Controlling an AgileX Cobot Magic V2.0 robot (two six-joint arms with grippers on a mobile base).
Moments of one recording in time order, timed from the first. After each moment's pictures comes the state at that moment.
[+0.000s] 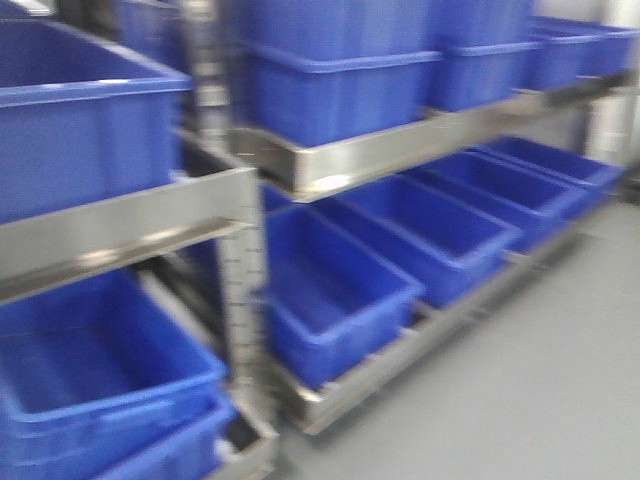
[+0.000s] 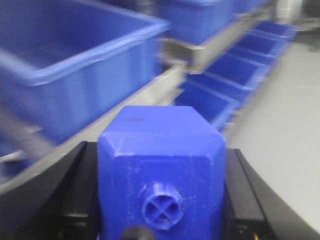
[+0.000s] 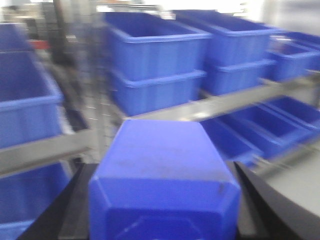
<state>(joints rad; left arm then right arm) -0.28 -0.01 -0.32 0.20 0.61 -0.11 0.23 0.04 -0.63 -0.07 0.66 0.10</state>
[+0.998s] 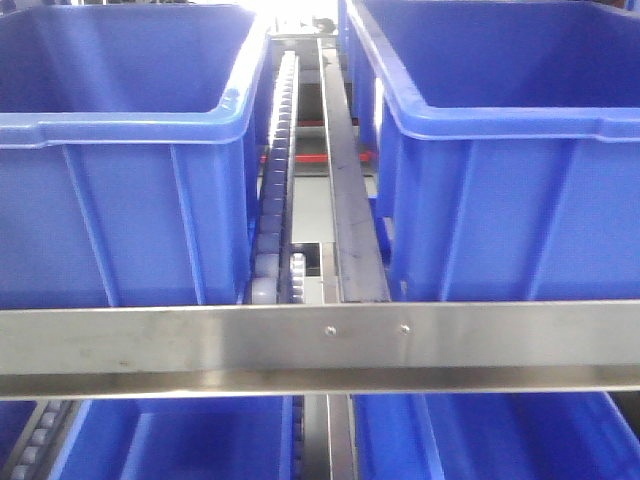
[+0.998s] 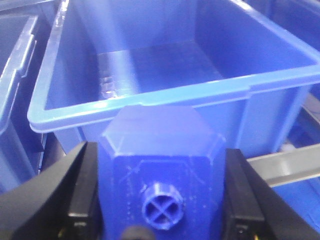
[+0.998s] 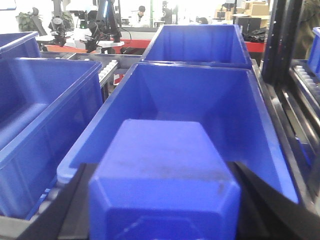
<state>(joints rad) -0.28 -0.01 -0.31 0.20 0.59 -0.11 0.23 0.04 -0.63 -0.07 0.66 0.10</state>
